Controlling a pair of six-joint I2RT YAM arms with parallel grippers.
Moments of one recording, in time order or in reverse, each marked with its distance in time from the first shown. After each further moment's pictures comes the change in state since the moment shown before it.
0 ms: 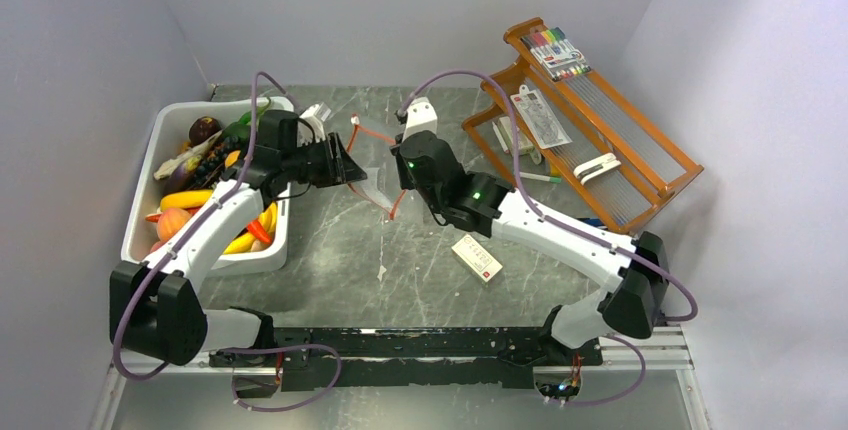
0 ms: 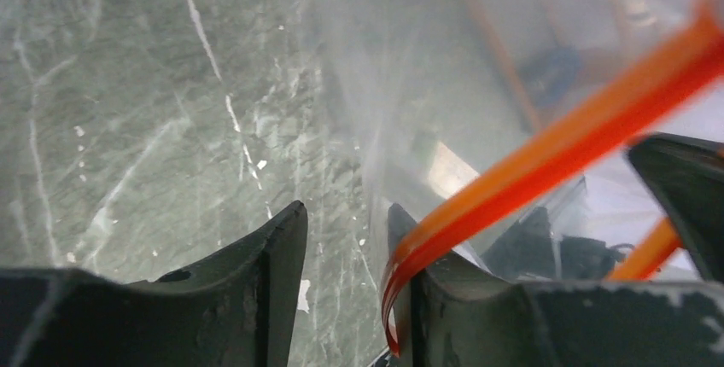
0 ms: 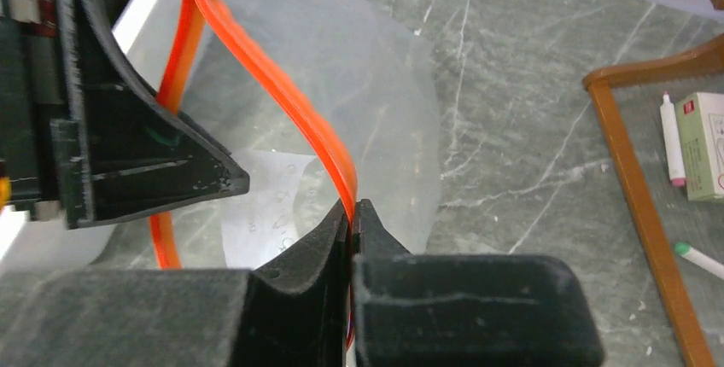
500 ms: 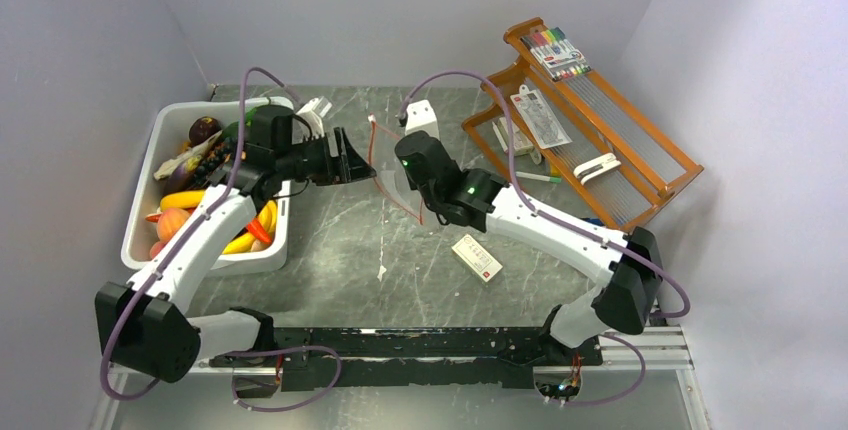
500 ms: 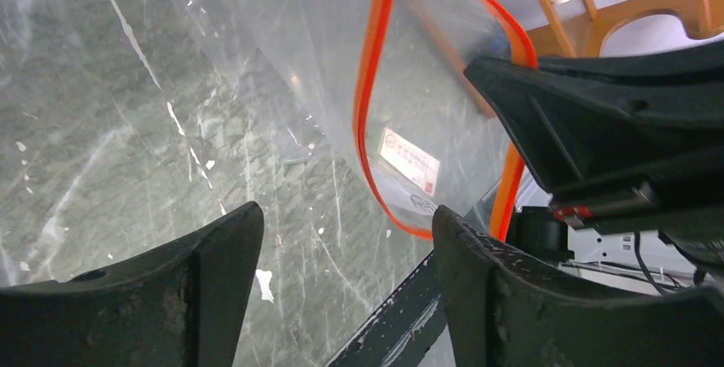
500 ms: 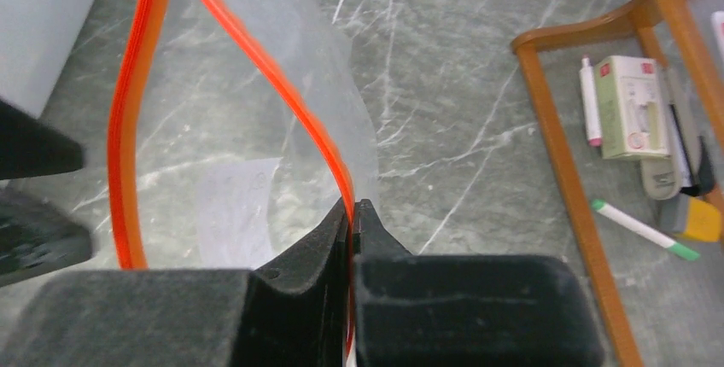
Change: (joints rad) left arm -0.036 -0.063 0.039 -0.040 0.077 -0.009; right arm -0.016 0.053 0.007 -0.113 0.095 -0.020
